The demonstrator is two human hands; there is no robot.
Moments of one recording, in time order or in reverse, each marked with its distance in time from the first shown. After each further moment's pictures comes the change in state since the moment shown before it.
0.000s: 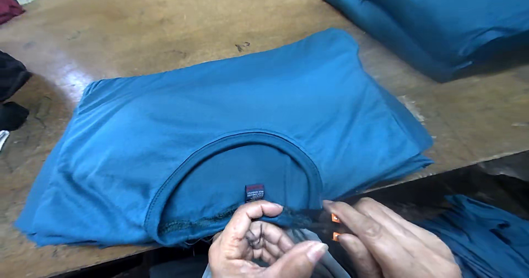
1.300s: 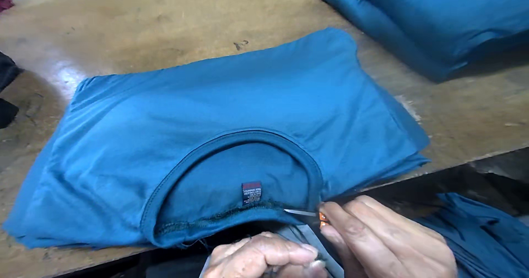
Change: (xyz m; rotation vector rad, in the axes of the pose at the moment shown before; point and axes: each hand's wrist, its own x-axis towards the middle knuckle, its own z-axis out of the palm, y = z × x) left_hand -0.004 0.006 -0.011 0.011 -0.213 0.182; right_hand 0.008 -0.005 0.007 -0.142 0.078 -0.075
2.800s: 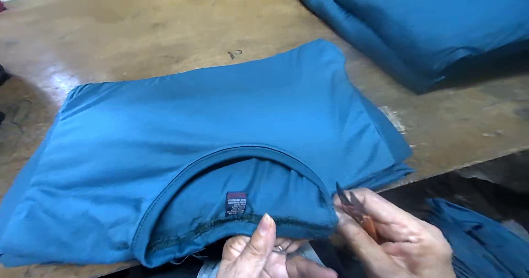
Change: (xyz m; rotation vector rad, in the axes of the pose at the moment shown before) left_hand 0.015 -0.008 0.021 -1.070 0.201 -0.499; right_hand 0.006 0.005 -0.006 0.725 0.082 0.529
